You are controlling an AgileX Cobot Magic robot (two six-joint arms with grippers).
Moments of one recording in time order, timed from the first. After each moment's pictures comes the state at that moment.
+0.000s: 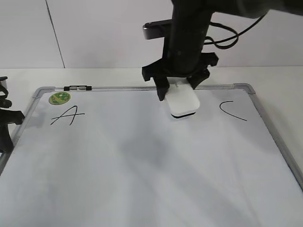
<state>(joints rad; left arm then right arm) 0.02 1.87 -1.12 -0.21 0.86 0.09 0.54 2.11 -1.91 -0.08 1.23 0.22</state>
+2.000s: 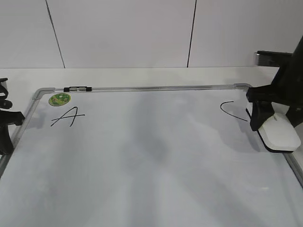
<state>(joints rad) 0.02 1.87 -1.12 -0.21 0.88 0.09 0.09 1.81 -1.33 0.10 1.13 0.02</state>
